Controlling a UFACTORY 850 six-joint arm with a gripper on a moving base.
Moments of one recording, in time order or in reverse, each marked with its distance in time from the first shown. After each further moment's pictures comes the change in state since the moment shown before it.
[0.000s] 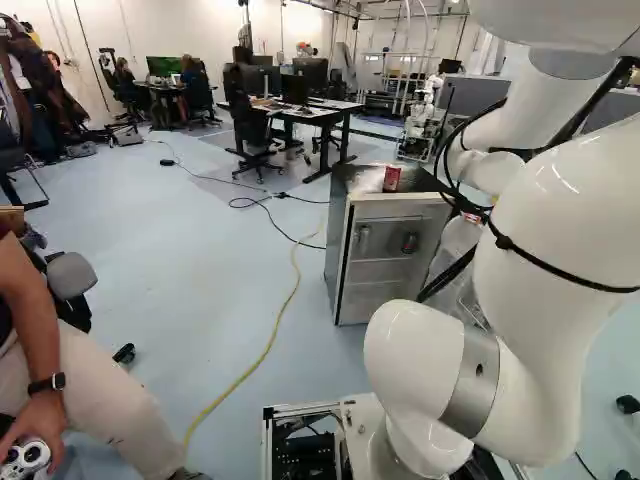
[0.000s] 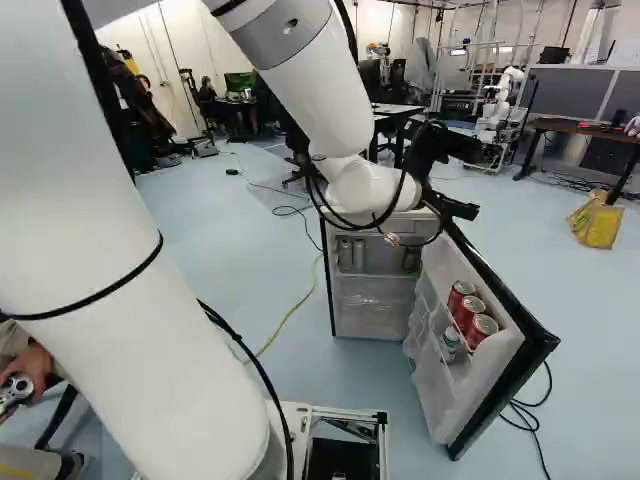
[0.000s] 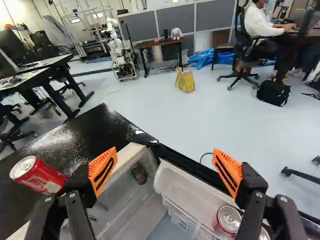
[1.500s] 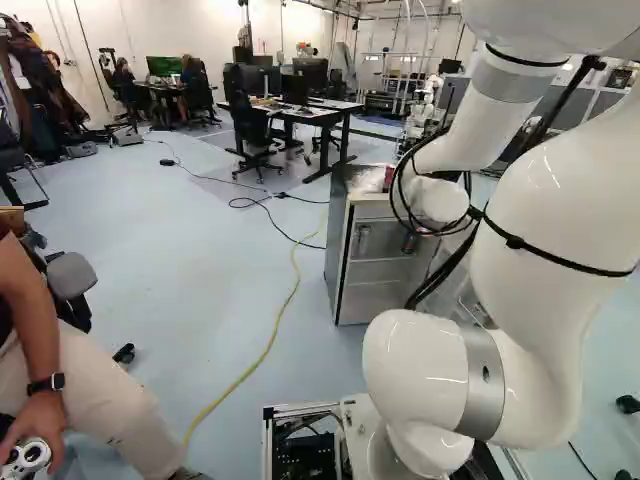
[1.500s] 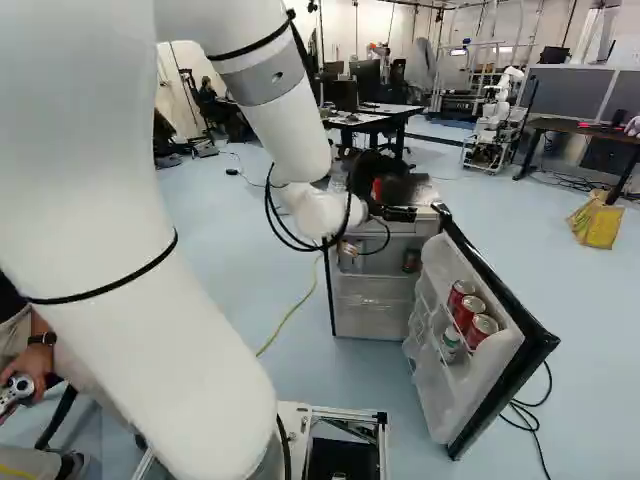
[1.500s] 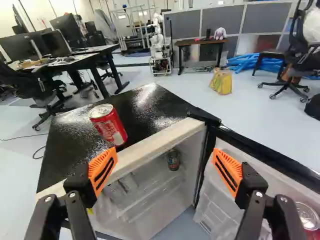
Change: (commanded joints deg) arm 14.2 -2.9 7.5 -0.8 11.9 0.0
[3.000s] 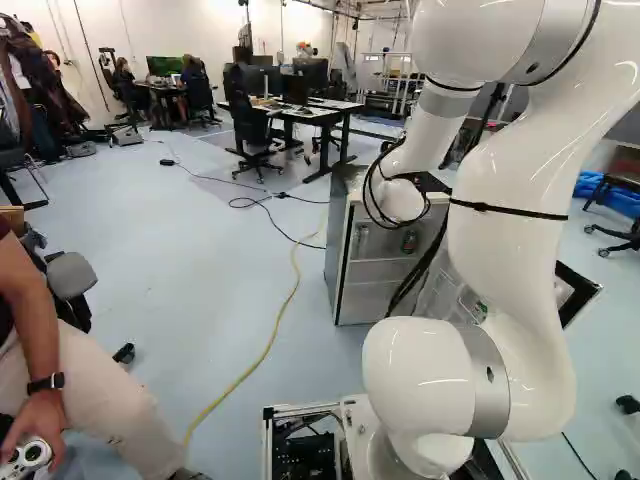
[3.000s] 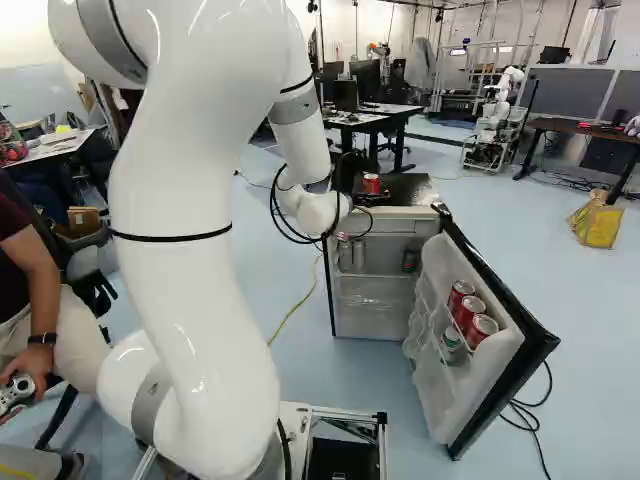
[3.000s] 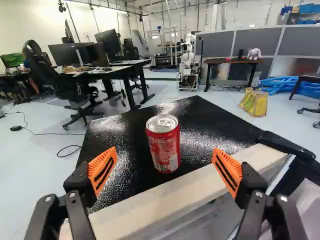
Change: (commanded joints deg) arm 10.3 -16.7 -10.4 -1.7 14.6 0.0
